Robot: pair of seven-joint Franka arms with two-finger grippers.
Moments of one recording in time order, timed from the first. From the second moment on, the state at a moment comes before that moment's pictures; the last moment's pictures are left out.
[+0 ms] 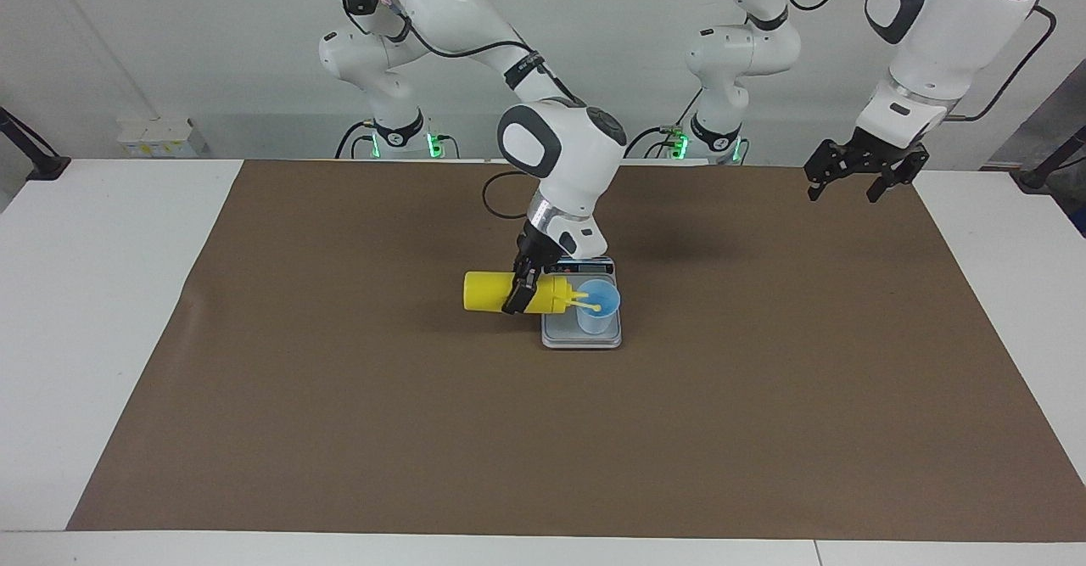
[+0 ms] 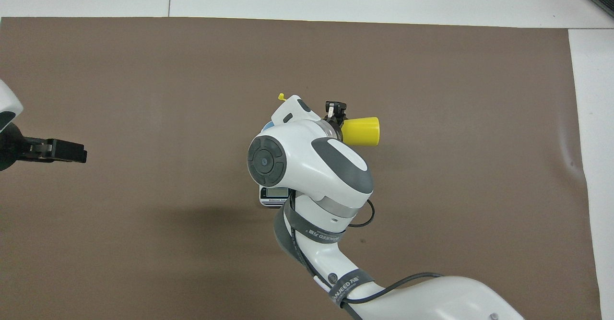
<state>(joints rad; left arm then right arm) 0.02 -0.16 -0.06 -1.86 -0.03 1.71 0.05 0.55 0.43 0.11 -1.60 -0.65 1.93 -0.52</state>
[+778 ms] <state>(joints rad) 0.02 -0.16 -0.06 -1.86 -0.03 1.71 0.05 0.66 0.42 0.11 -1.63 -1.06 1.88 -0.34</state>
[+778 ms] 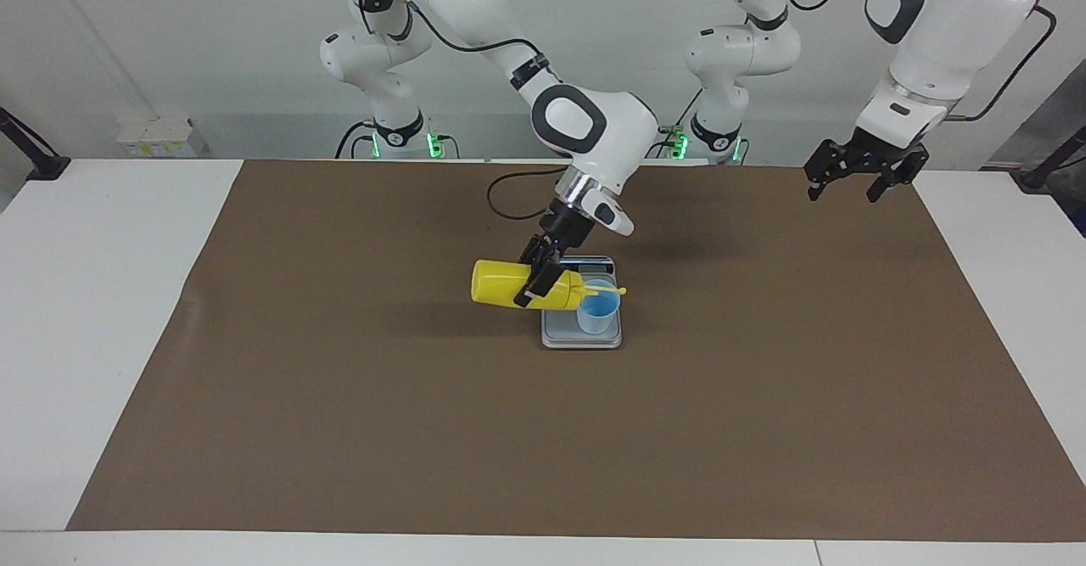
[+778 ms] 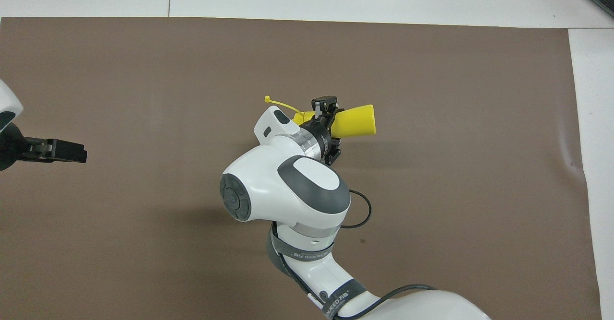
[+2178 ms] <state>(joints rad) 0.02 -0.16 -0.06 -1.86 -0.03 1.71 0.04 0.70 0.35 0.11 -1.80 -1.31 1.86 -0.14</state>
